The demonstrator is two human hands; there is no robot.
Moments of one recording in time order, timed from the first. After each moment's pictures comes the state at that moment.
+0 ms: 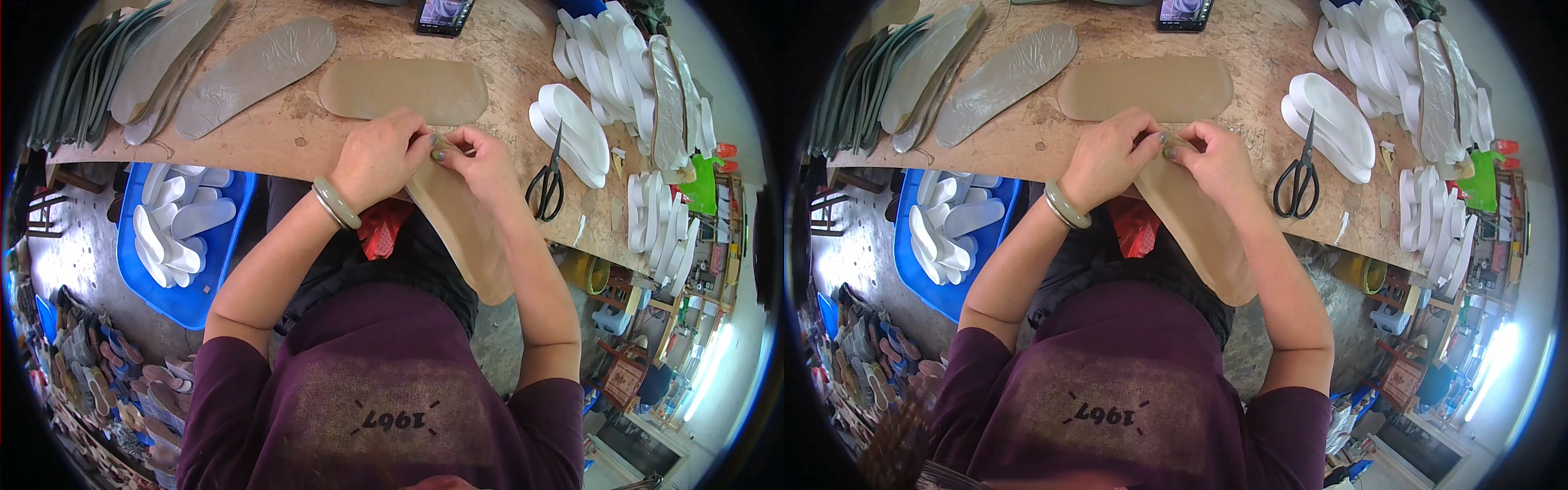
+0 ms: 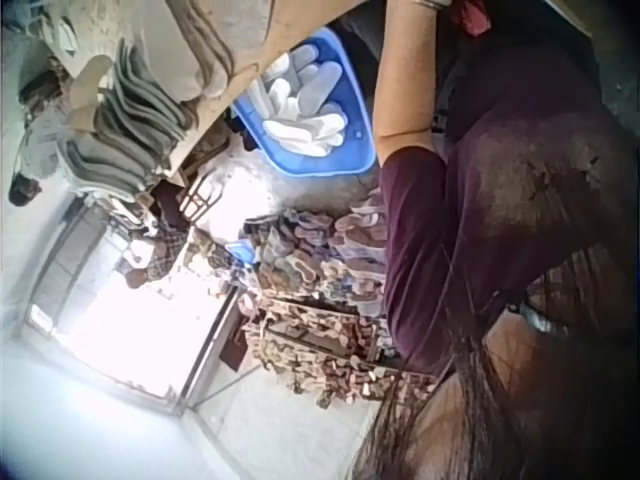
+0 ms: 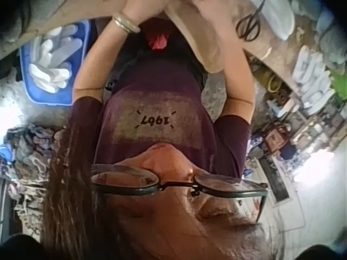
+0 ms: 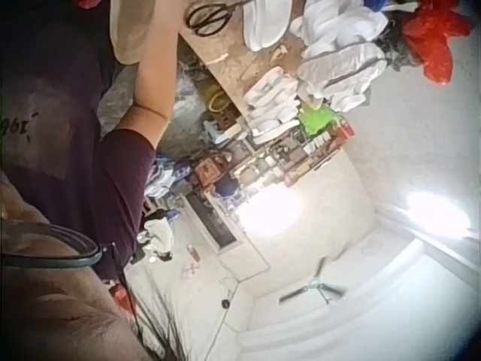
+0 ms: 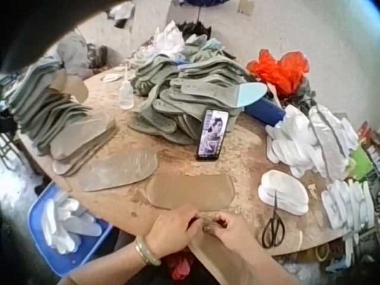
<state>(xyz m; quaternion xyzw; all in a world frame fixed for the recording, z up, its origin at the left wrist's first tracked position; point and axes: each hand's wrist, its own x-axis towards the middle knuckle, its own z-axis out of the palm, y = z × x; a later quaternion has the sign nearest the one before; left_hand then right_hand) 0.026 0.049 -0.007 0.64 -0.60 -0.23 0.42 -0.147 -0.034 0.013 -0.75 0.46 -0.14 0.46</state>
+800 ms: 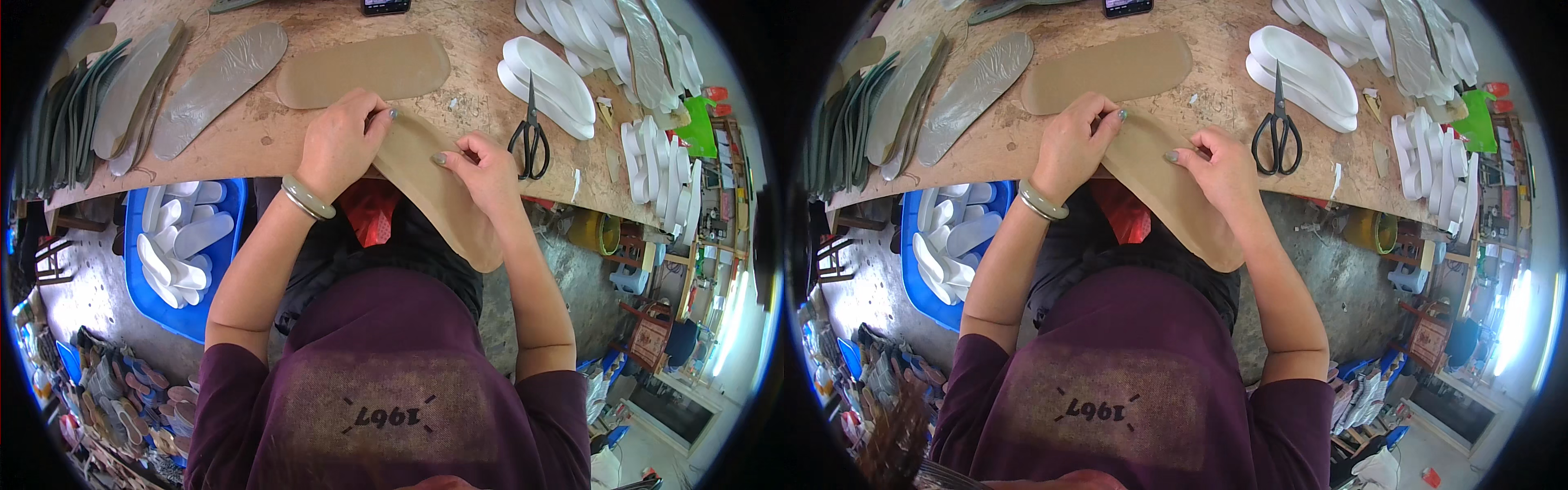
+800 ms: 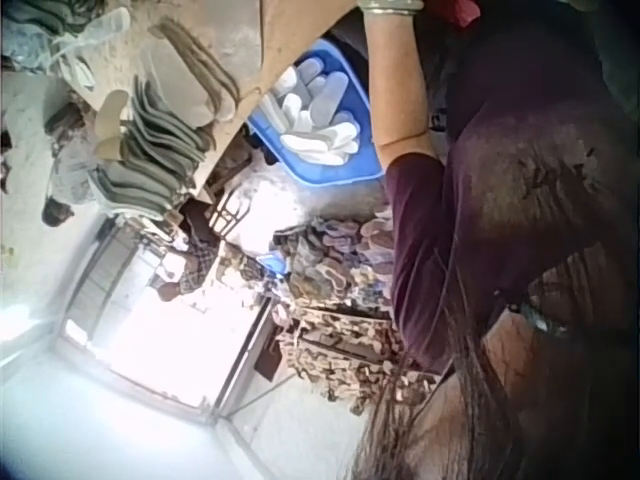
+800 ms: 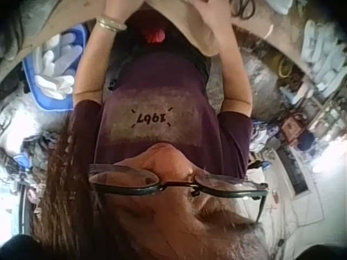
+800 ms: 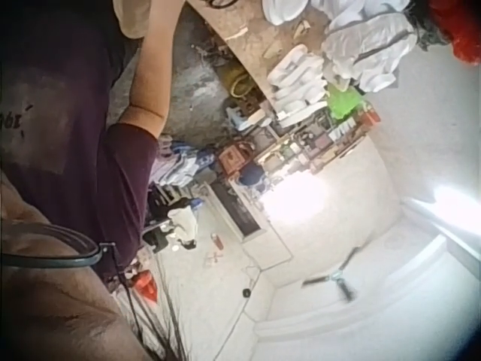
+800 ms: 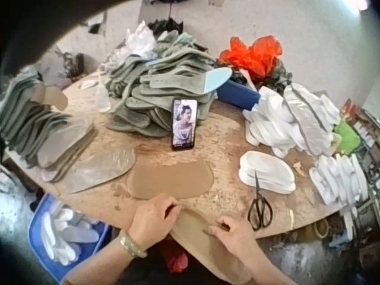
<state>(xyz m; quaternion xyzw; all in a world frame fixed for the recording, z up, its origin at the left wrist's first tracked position) 0.020 0.051 -0.004 0.63 -0.62 -0.18 0.43 -0.205 0.003 0.021 -0.74 0.54 -0.15 0.37</state>
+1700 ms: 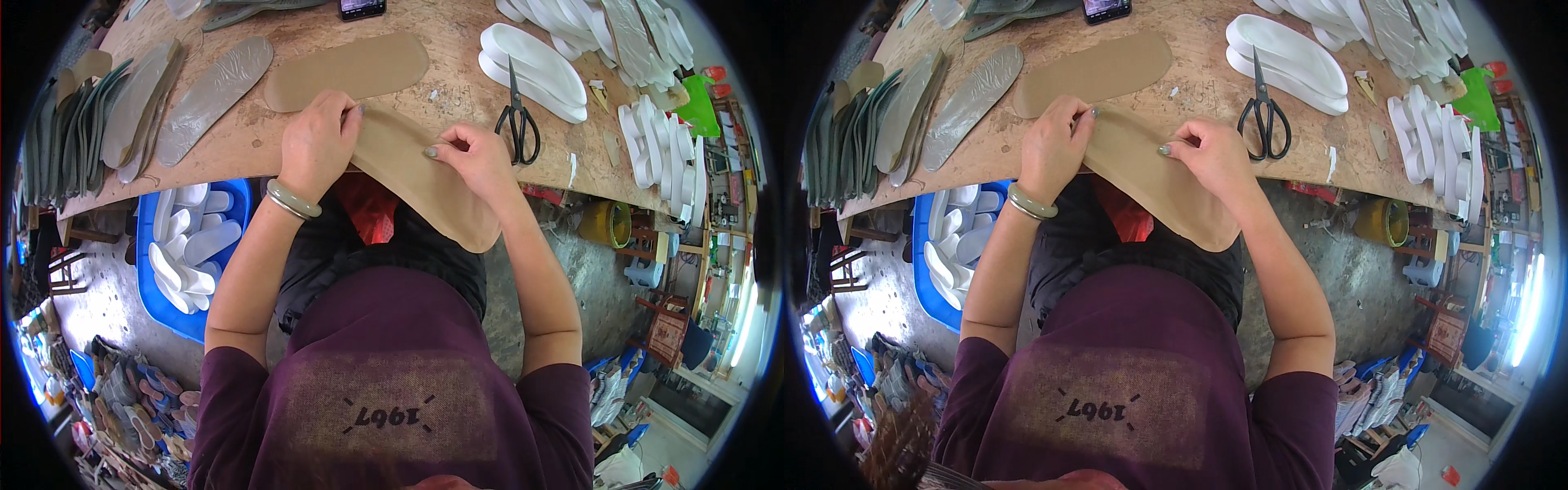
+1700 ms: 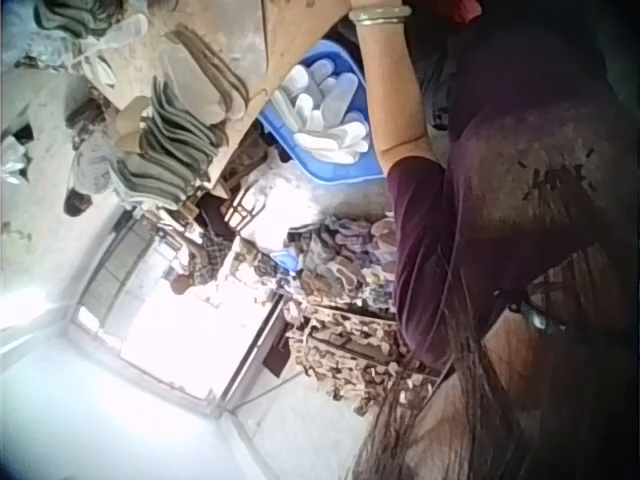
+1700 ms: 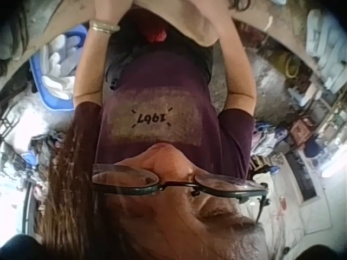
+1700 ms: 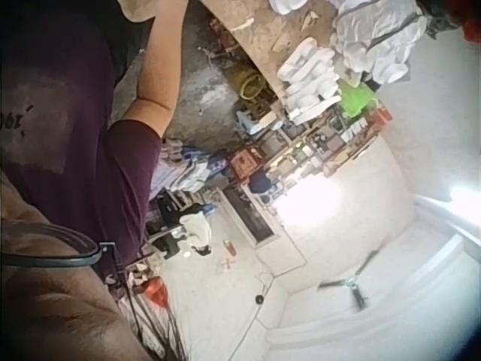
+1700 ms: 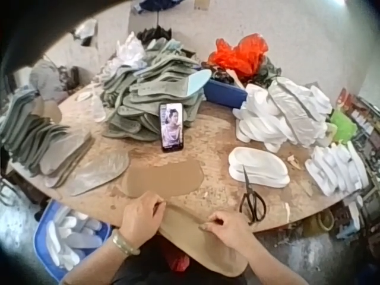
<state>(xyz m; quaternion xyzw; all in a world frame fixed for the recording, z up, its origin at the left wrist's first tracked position) 0.016 0.062 0.004 0.66 -0.63 -0.09 0.39 -0.222 -0.003 0.015 -0.75 0.50 -0.16 0.40</state>
